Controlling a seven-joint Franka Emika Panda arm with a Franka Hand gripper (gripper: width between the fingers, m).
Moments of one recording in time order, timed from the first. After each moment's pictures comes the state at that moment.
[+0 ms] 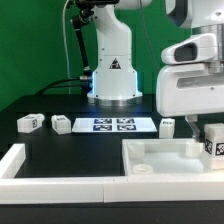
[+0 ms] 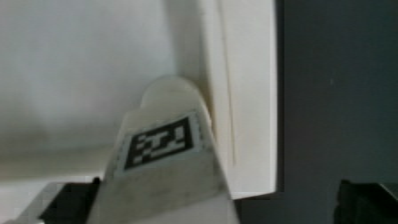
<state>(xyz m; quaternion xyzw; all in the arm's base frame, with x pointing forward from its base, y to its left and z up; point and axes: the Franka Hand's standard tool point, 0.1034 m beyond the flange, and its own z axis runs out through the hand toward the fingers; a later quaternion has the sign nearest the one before) 0.632 0.132 0.076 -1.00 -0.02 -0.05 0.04</state>
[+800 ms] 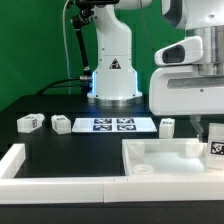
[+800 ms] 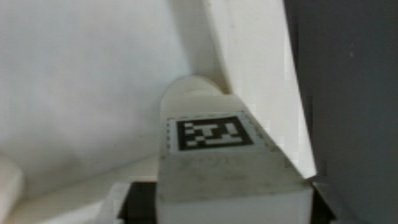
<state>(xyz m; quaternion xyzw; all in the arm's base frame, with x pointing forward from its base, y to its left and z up) 0.631 0.121 0.072 -0.97 0.23 -0.03 0.05</state>
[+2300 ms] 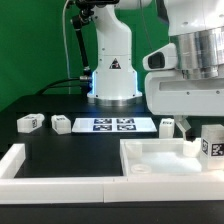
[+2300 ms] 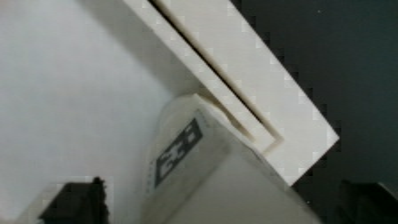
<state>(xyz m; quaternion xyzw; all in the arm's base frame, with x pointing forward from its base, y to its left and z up) 0.629 0.115 0.073 -0.97 0.24 -0.01 0.08</state>
